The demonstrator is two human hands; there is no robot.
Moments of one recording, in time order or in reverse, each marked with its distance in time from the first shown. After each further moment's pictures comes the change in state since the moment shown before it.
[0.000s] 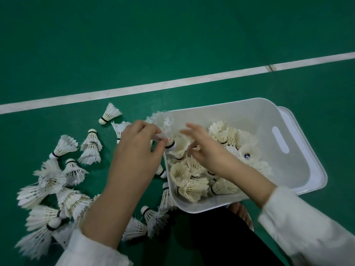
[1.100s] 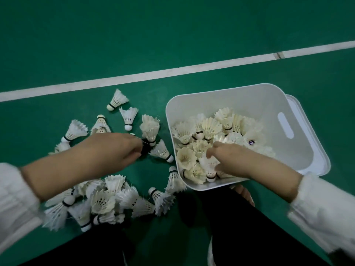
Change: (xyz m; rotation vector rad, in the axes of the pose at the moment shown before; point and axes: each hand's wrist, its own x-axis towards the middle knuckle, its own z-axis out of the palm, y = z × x) left_hand 0.001 -0.066 -0.051 0.579 -0.759 0.349; right_hand -0.039 -0.004 -0.005 -0.583 -0.476 0.099
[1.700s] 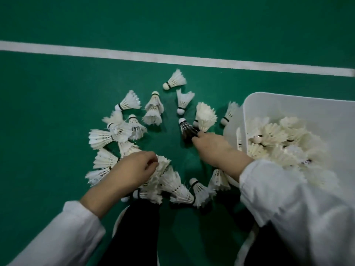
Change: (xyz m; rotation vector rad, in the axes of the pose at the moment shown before) left_hand -0.065 -0.055 0.143 -0.646 0.174 -0.427; right_hand 0.123 -0.154 -0.001 -0.270 0.047 -0.104
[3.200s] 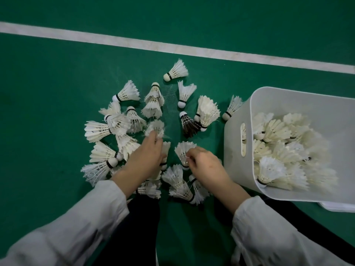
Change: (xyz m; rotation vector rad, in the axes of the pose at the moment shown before) left_hand 0.043 -0.014 0.048 0.233 0.127 0.082; right_hand -0.025 -0.038 0.042 0.606 0.240 0.089
